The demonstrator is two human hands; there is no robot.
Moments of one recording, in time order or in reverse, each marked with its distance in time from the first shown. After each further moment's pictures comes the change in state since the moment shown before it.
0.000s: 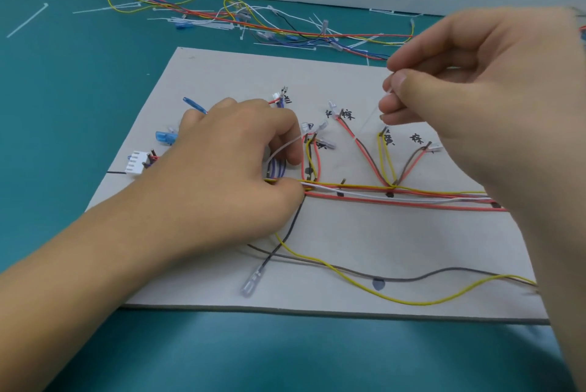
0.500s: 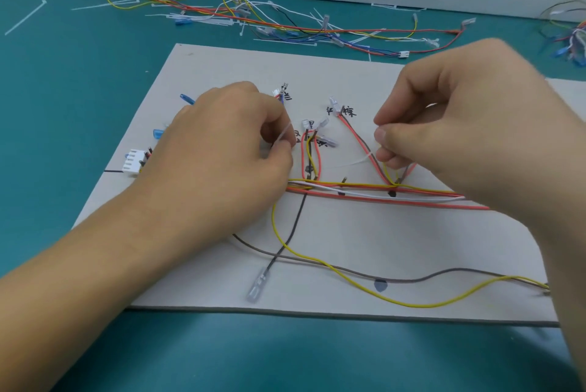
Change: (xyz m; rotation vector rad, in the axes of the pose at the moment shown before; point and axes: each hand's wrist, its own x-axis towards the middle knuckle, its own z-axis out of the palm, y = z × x) left_hand 0.009 -0.005 0.007 -0.017 0.149 -0.074; right_hand -0.006 0.000 -0.003 -0.381 -0.236 0.089
